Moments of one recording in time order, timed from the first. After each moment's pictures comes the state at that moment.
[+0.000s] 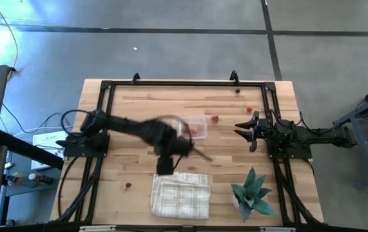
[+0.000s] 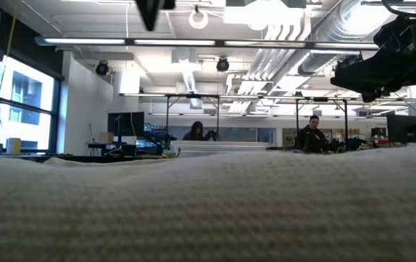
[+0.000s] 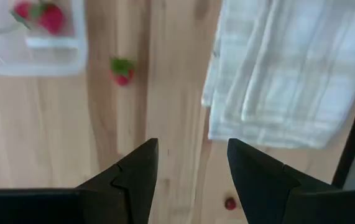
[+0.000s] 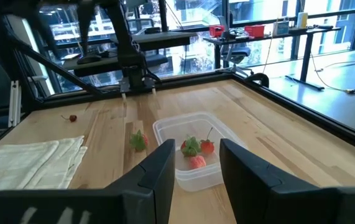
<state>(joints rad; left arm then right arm) -0.14 1.97 2.04 -1.57 -0.04 -0.34 -0.01 0.11 0.01 0.03 0.19 0.10</state>
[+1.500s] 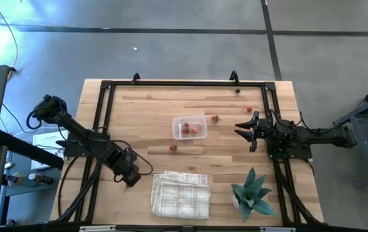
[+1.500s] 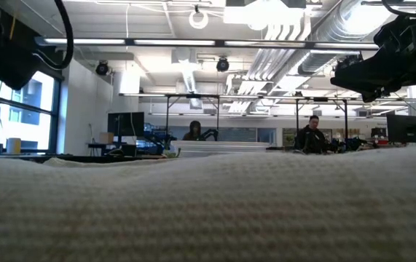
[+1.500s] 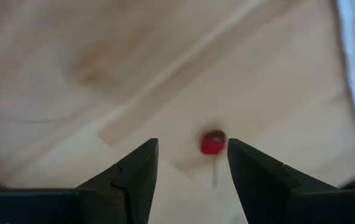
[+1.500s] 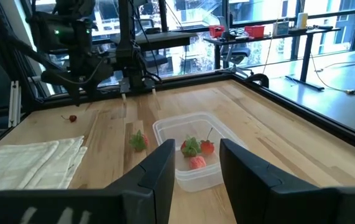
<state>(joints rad) -0.48 1.33 0.71 -0.77 0.16 -1.51 -0.01 0.11 0.01 0.03 0.19 0.10</state>
